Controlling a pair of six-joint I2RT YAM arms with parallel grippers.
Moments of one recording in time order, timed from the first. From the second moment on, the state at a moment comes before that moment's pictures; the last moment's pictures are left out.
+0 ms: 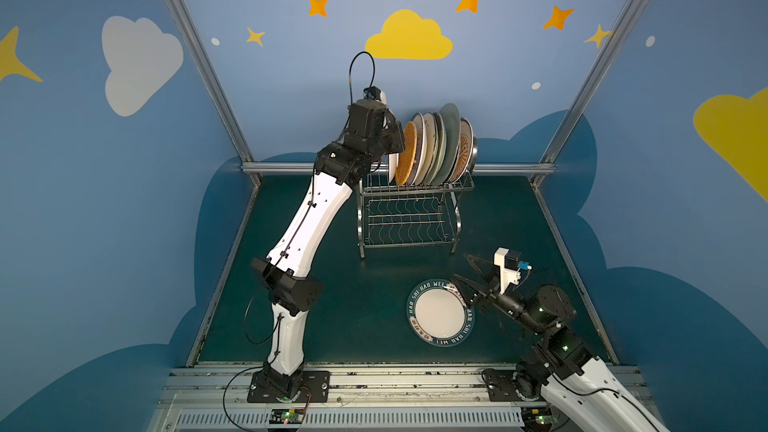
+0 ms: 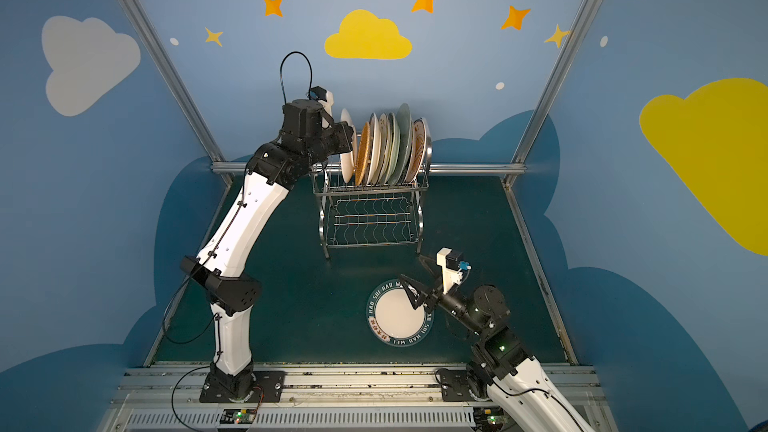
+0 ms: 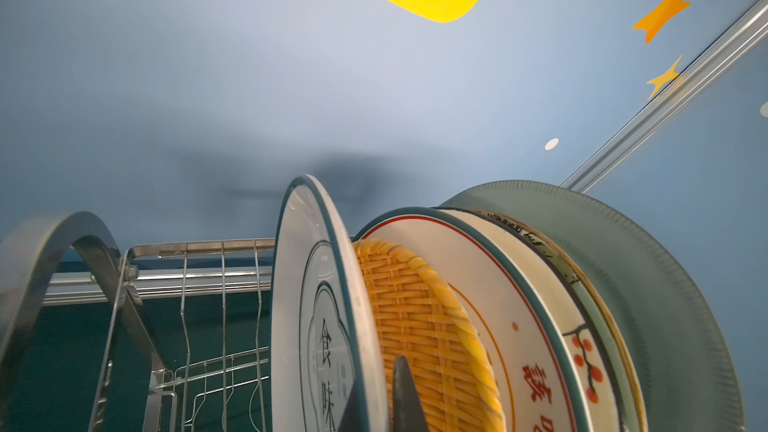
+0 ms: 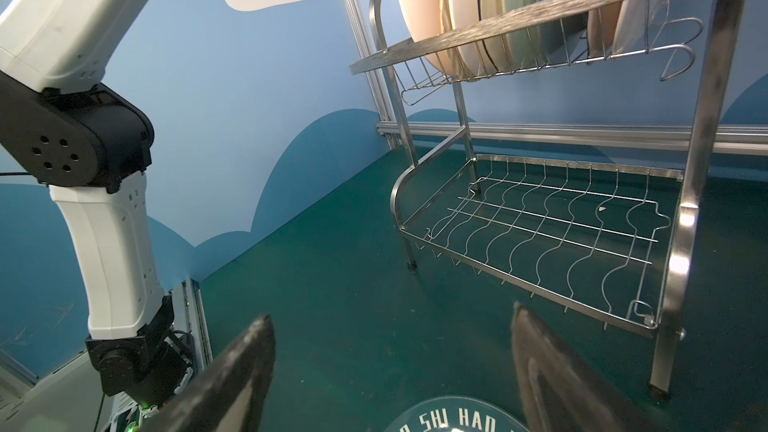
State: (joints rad) left arm -0.51 2.02 2.50 -0.77 -0.08 -0.47; right arm 0.61 0.42 0.34 0.10 -0.30 0.30
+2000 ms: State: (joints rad) left arm -0.52 1.96 2.53 -0.72 -0.01 -0.47; right arm 0.62 0.43 0.34 0.07 -0.29 0.32
